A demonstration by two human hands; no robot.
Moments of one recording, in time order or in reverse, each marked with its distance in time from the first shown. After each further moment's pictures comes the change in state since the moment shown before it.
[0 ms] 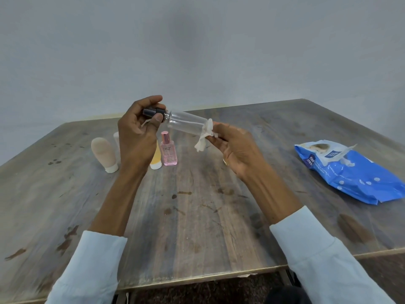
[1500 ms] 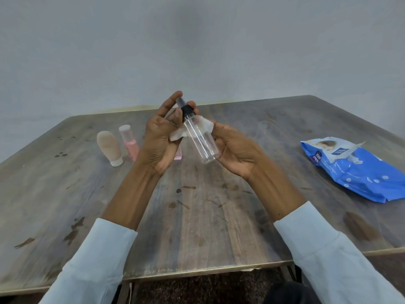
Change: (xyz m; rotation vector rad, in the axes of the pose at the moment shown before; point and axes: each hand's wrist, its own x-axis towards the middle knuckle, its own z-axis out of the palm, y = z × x) left_hand -0.005 -0.006 0.024 -0.948 -0.272 -0.348; right_hand -0.011 0.000 0.012 0.052 -0.388 0.219
